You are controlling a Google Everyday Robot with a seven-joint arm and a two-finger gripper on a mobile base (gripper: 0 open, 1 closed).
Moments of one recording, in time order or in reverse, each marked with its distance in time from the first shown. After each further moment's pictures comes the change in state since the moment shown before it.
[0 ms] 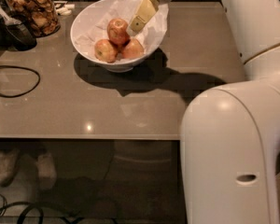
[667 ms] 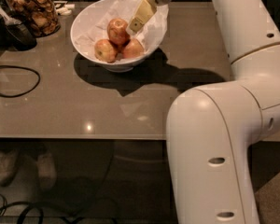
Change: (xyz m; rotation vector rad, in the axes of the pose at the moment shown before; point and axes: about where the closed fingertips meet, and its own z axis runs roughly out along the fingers) arm 0.005 -0.017 0.011 0.004 0.011 0.028
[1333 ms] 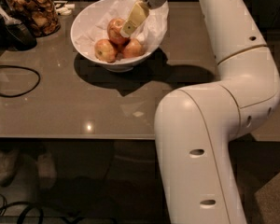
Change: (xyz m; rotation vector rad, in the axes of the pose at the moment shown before) arm -0.005 0.000 0.024 -0.036 0.008 0.008
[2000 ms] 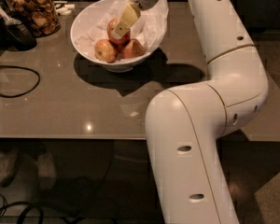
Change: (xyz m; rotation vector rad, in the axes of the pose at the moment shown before) arm -0.017 0.008 0.018 -0.039 -0.001 -0.007
